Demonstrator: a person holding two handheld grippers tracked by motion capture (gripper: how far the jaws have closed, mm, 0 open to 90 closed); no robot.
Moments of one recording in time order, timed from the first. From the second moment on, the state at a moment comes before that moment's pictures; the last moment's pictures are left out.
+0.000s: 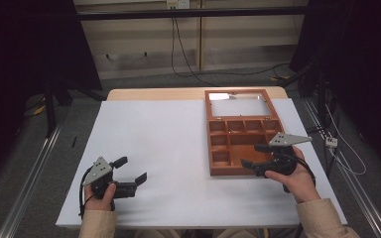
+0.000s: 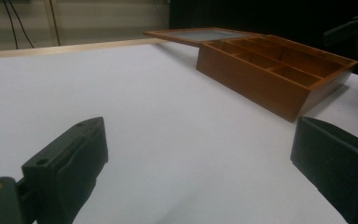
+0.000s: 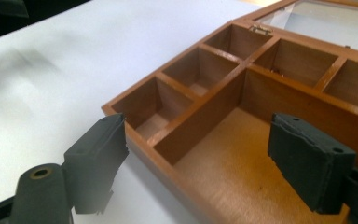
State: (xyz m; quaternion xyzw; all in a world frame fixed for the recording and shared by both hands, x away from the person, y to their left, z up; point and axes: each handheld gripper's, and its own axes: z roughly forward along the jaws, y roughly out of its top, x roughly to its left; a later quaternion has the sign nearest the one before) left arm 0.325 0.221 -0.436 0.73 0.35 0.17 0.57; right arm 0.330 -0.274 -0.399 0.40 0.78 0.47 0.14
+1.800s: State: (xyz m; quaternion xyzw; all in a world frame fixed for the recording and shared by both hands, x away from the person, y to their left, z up) left arm 0.324 0.219 -0.437 0.73 0.34 0.16 0.56; right arm 0.273 -0.294 -0.442 0.37 0.79 0.48 0.11
